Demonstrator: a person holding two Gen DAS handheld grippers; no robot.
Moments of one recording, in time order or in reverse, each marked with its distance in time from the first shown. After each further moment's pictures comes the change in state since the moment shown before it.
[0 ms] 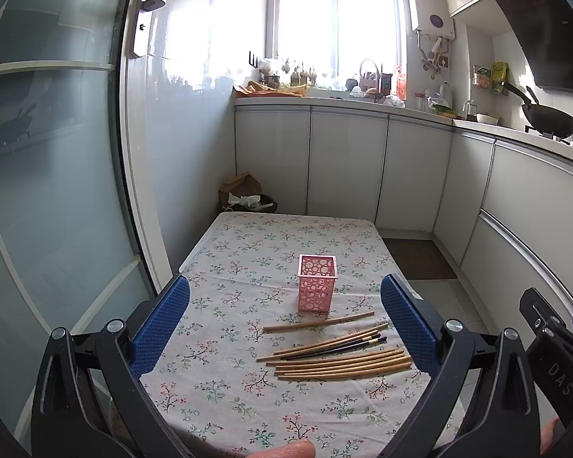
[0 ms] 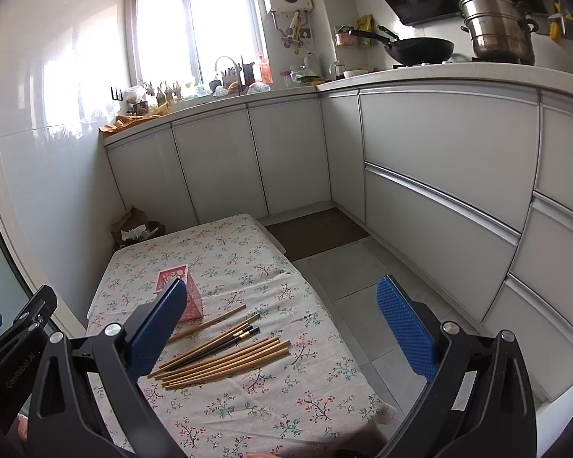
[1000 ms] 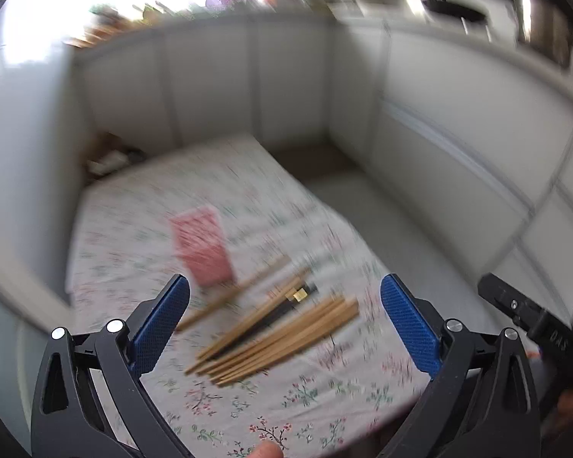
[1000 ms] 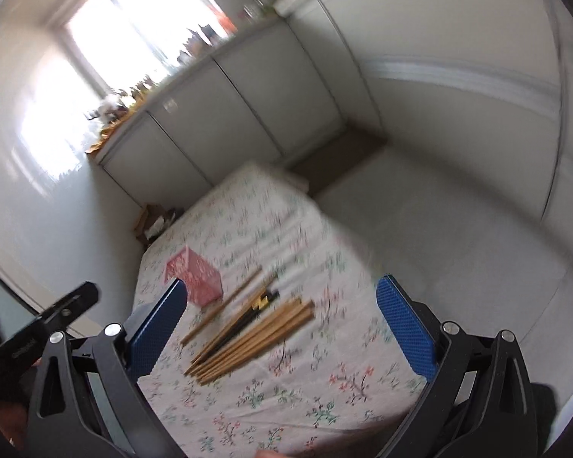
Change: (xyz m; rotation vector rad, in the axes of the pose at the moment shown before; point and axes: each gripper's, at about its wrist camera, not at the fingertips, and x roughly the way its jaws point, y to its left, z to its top) left arm 0.150 -0.082 0.022 0.371 0.417 -0.469; right arm 0.135 -0.105 -0.039 0.429 0.367 0.222
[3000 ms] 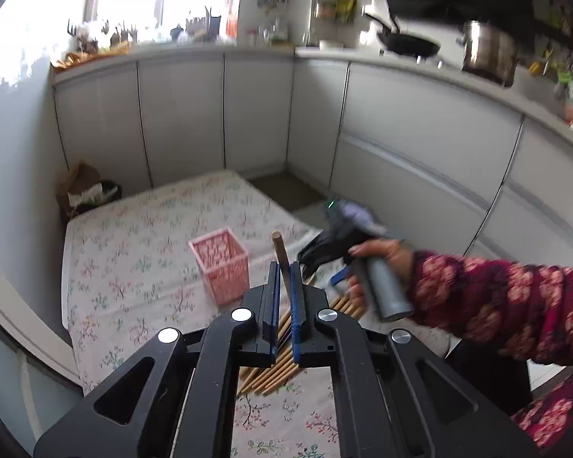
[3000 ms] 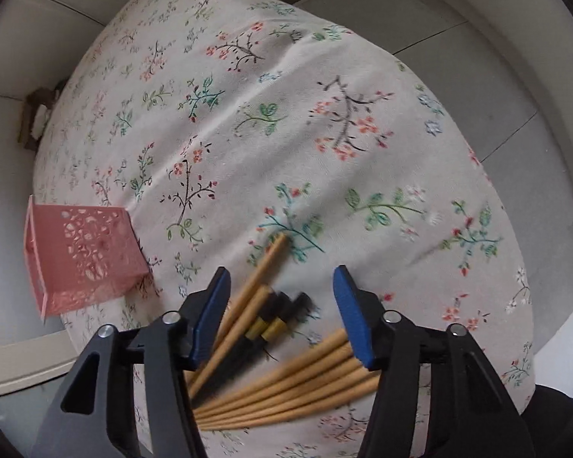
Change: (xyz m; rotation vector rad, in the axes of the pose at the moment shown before) left arm -0.084 0.080 -0.045 0.037 -0.255 -0.171; right arm 0.310 0.068 0.017 0.067 0.630 -0.390
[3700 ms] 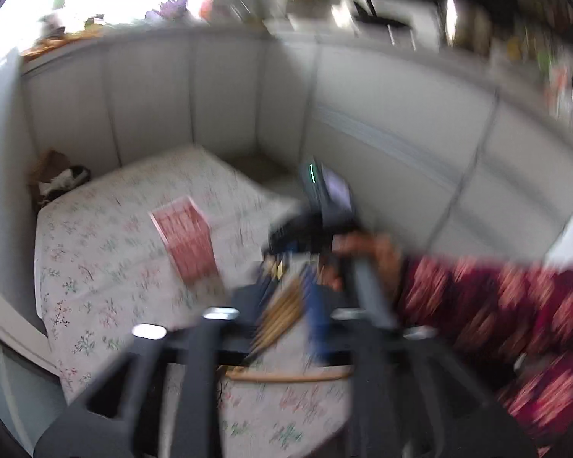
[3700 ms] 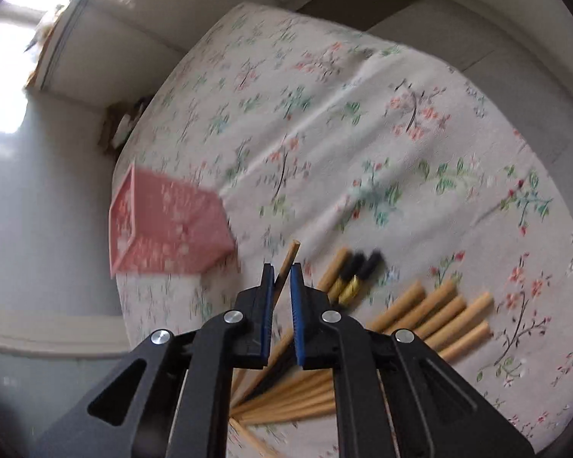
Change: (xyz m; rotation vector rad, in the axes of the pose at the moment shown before) left arm 0.044 -0.030 -0.029 0.099 0.179 -0.088; right arm -0.026 -0.009 -0.062 -0.095 -0.151 0.333
